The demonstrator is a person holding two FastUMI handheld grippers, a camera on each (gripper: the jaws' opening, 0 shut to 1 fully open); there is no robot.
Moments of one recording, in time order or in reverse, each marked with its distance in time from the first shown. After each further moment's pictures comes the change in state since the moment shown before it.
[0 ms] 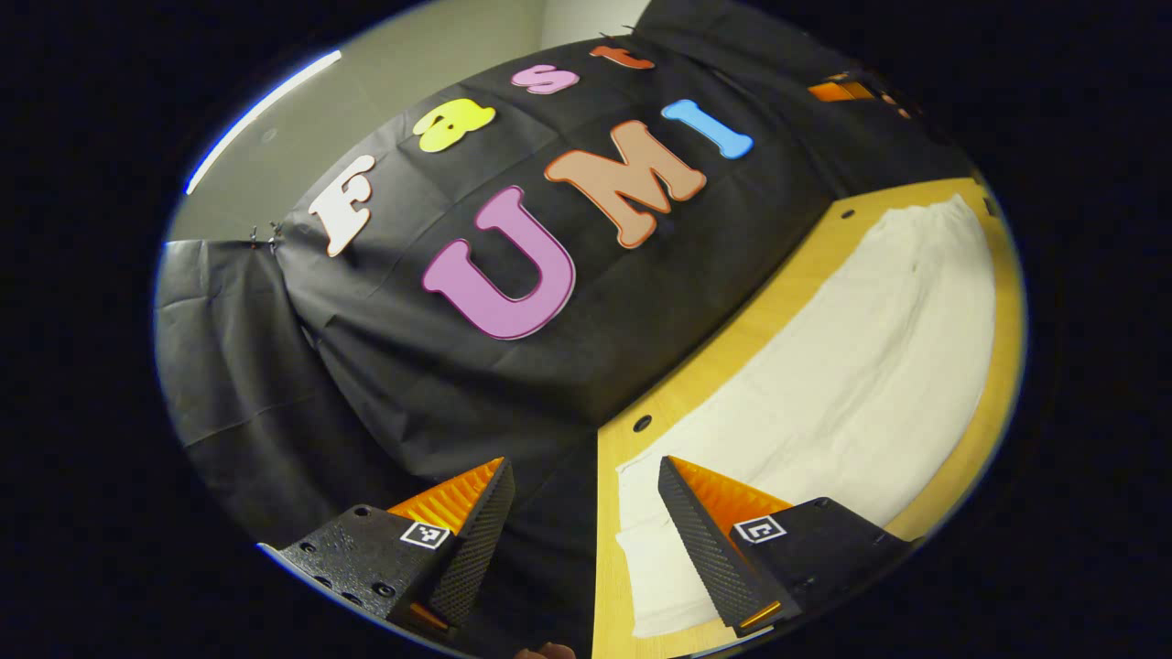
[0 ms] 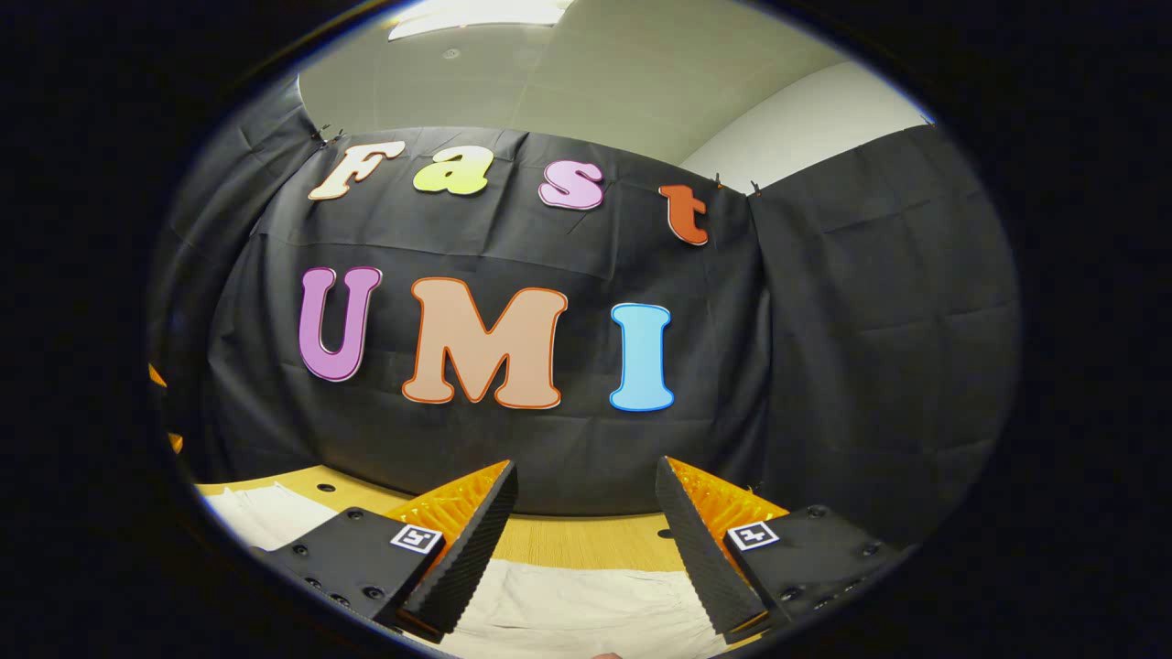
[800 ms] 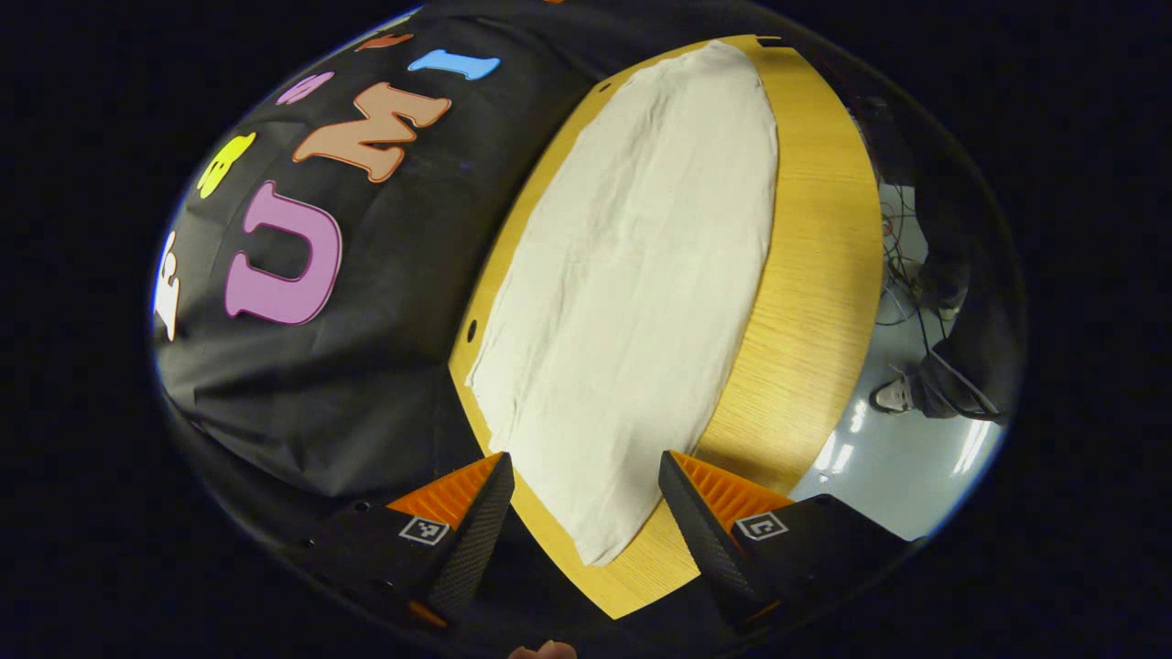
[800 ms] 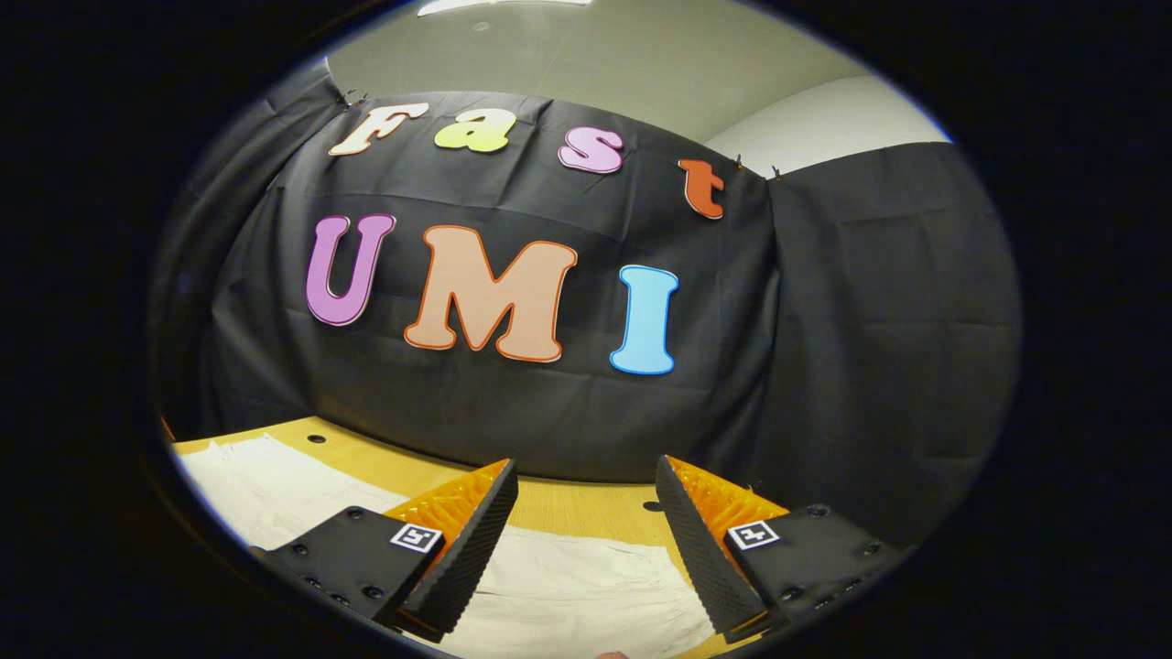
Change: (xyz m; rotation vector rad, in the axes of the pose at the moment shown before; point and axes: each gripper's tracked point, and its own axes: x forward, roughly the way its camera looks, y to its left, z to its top) left arm -0.025 -0.118 -0.149 0.424 0.244 -0.503; right arm -0.013 -0.011 -0.049 -0.103 0.101 0.003
